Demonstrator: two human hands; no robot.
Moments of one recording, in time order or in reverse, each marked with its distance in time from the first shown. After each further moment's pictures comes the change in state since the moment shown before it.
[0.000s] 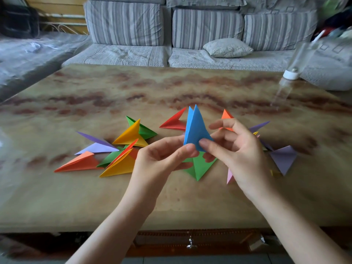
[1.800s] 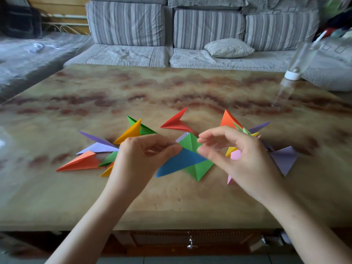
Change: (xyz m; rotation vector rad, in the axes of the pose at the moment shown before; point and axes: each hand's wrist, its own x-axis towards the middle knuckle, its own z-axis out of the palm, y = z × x) left_hand 0.007 0.012 -0.025 0.580 0.106 0.223; right_hand -0.006 -0.007 -0.011 -0.464 -0.138 -0.155
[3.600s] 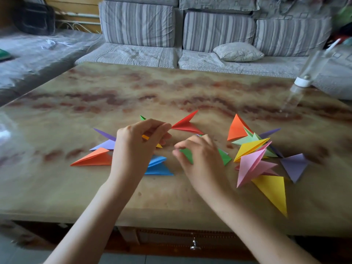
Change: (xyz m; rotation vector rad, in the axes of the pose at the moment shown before) left_hand 0.022 -0.019 -0.018 0.117 0.235 0.118; right_hand 0.025 0.017 0.090 -0.480 0.108 -0.068
